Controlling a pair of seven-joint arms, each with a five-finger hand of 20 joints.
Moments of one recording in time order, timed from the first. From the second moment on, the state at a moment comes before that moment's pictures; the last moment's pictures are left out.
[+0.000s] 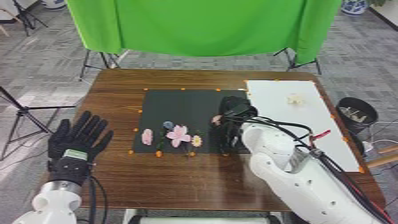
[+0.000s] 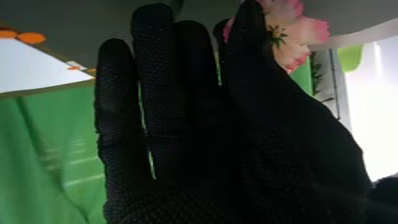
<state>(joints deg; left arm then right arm) 127.7 -48.3 -91.4 -126.4 -7.0 19.4 28.6 -72.2 -59.6 49.2 -101.8 -130.8 -11.6 29.9</state>
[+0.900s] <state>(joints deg) 129.3 -48.9 -91.8 -126.4 -9.4 19.6 28.6 -74.5 -58.4 52.4 -106.0 -127.4 -17.9 32.0</state>
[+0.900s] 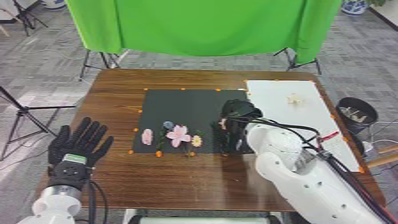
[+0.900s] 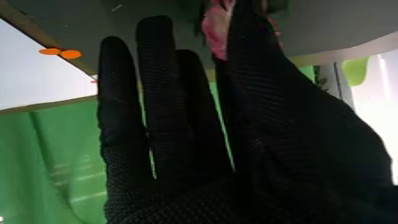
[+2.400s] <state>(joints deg) 129.8 -48.9 -92.2 -126.5 -9.4 19.9 29.0 -76.2 -58.1 54.6 -108.4 -122.1 -14.3 27.9</state>
